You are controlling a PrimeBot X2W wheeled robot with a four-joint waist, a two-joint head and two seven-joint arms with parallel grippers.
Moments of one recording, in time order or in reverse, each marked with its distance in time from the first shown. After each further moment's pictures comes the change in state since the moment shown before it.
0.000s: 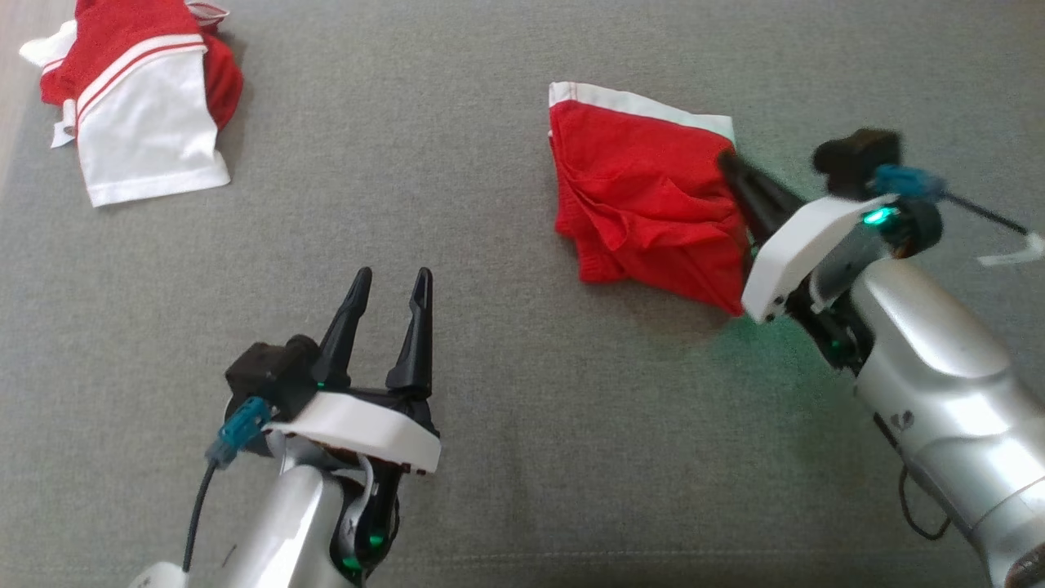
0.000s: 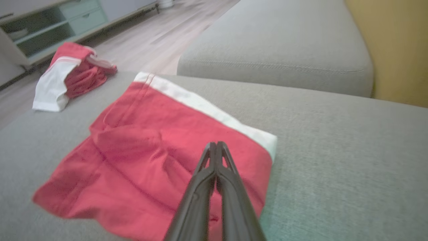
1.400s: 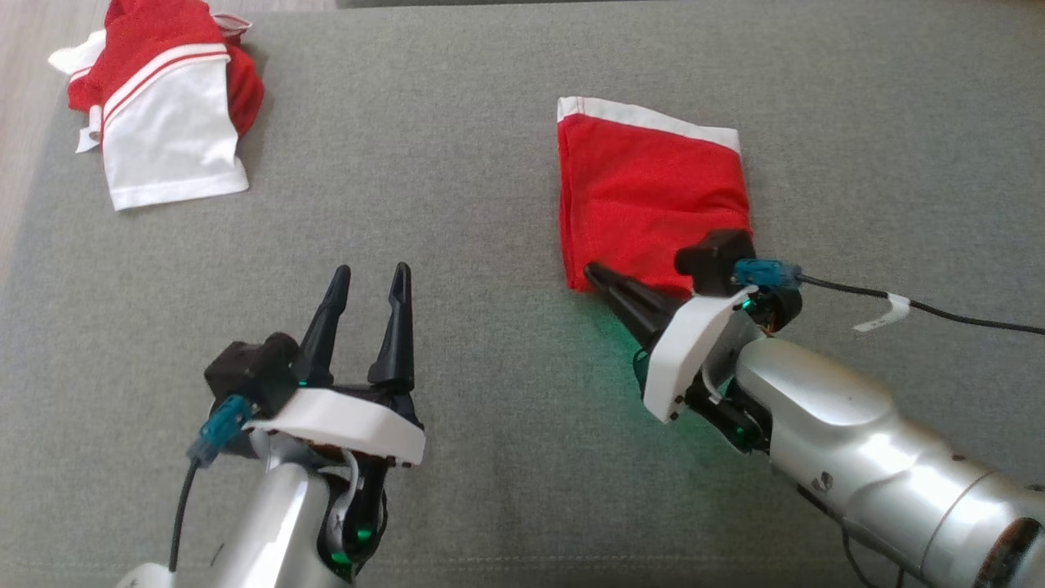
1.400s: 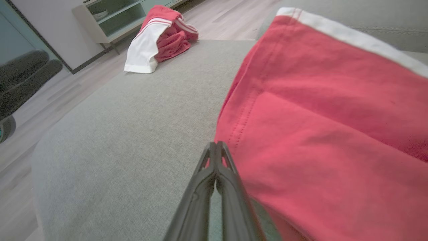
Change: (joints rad) left arm 0.000 0.000 0.037 0.005 -0.010 0.010 0.000; right arm -0.042 0.055 0.538 0.011 0.327 0.000 -0.132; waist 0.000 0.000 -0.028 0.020
